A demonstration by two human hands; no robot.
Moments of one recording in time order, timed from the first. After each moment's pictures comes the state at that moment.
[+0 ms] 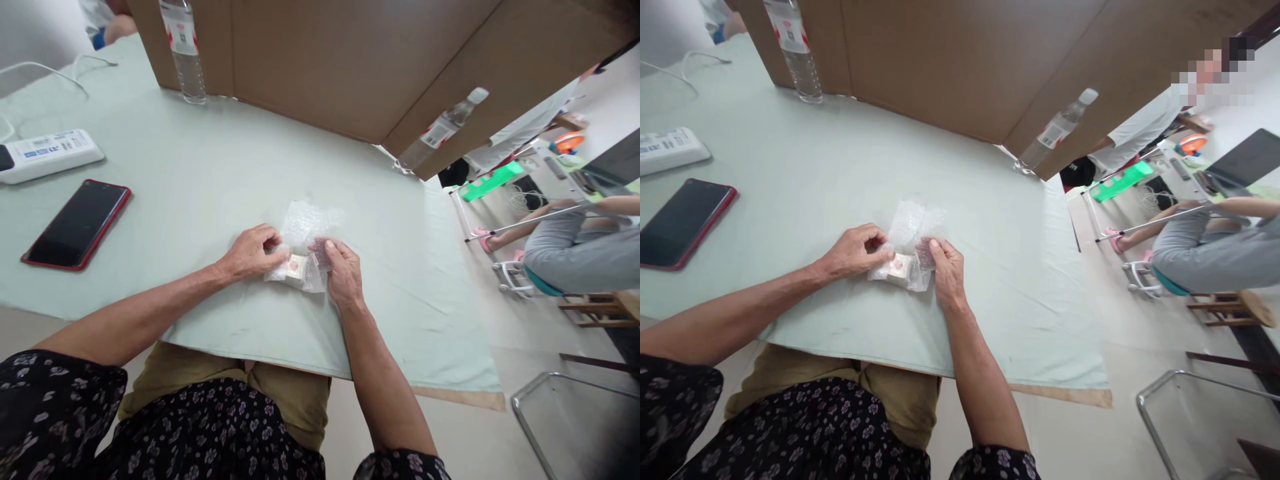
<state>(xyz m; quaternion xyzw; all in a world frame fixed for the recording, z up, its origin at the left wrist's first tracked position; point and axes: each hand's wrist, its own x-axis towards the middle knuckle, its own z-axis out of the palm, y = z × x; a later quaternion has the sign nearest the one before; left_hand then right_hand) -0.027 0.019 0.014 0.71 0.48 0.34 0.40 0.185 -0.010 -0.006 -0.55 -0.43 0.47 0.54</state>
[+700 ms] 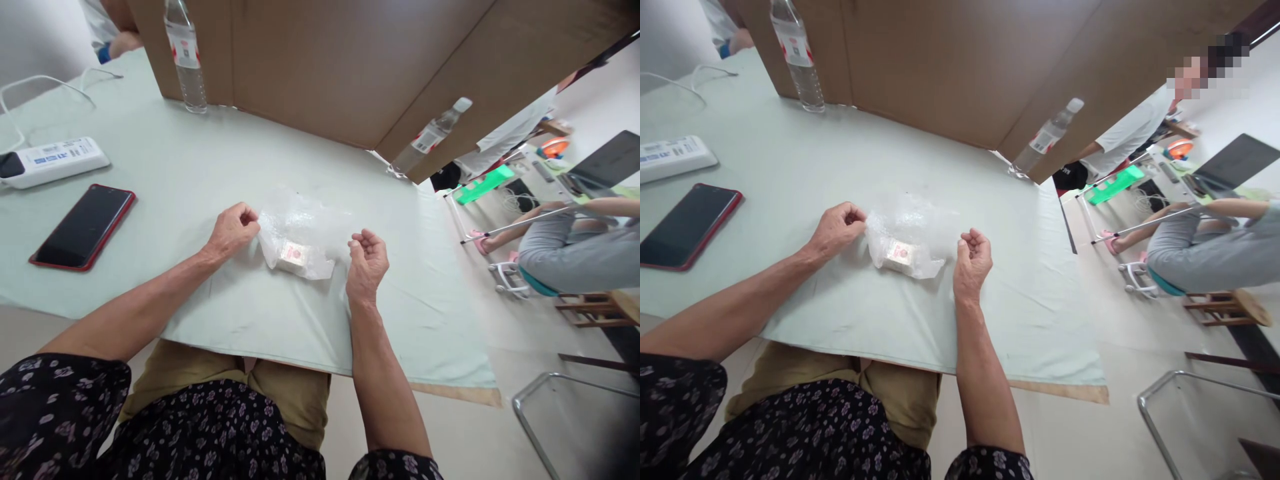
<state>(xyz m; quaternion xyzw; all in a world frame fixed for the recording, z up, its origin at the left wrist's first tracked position) -0.050 0.046 0.010 0.62 0.59 0.40 0.33 0.223 0.001 -0.011 -0.61 -0.44 0.20 0.63</state>
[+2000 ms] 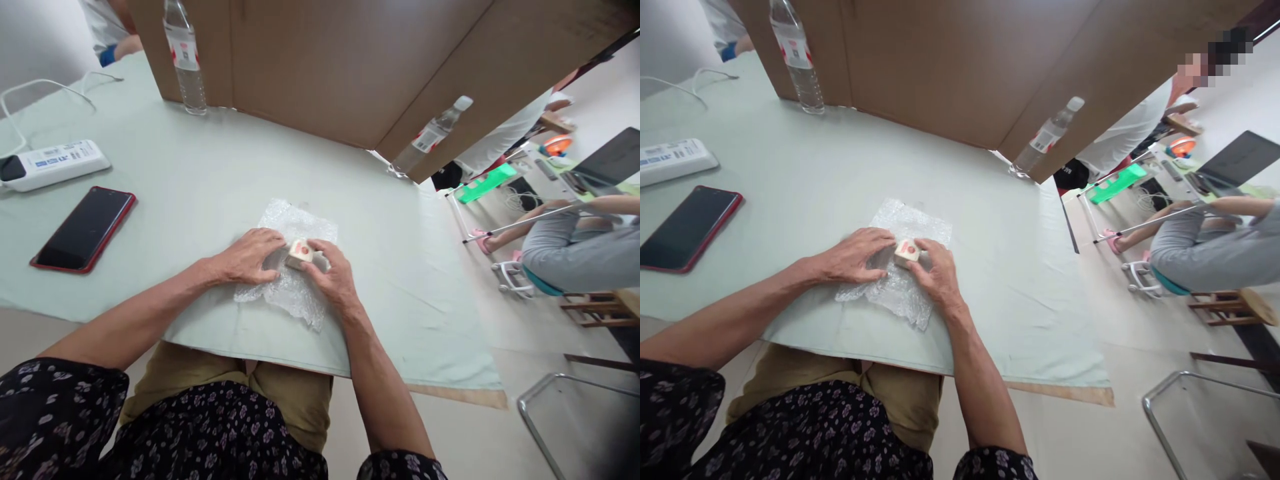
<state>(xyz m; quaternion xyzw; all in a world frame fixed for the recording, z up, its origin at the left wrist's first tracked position) -0.045 0.029 0.004 0.92 0.32 0.14 0.19 0.195 -0.018 -0.003 -0.54 -0.71 0.22 0.39</state>
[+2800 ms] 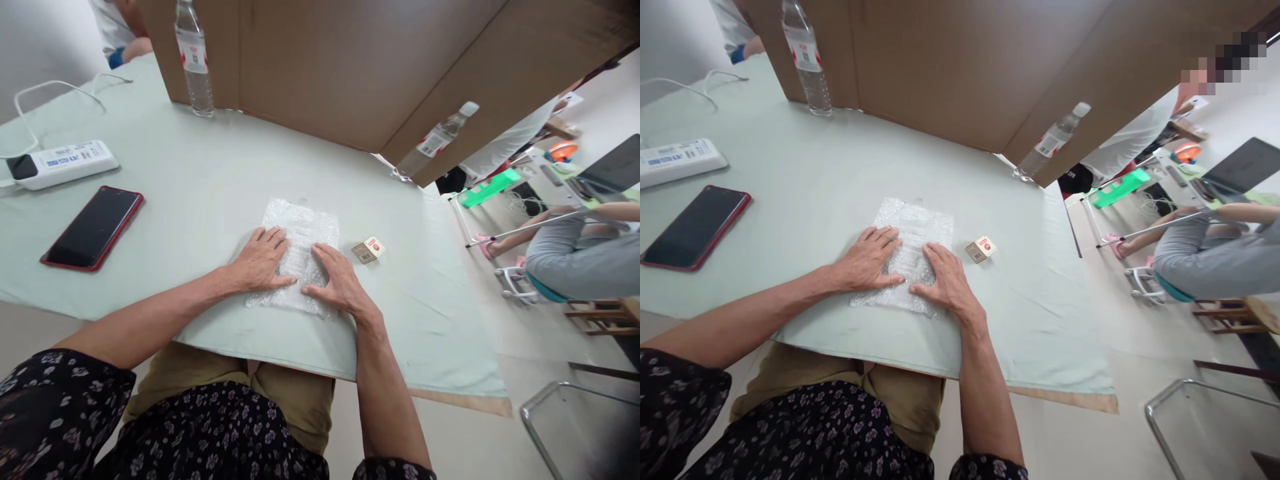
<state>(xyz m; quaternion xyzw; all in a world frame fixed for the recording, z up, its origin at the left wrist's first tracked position) -0.024 0.015 -0.007 0.90 0.42 0.07 0.12 0.220 -0.019 -0.005 -0.54 -0.81 0.19 0.13</state>
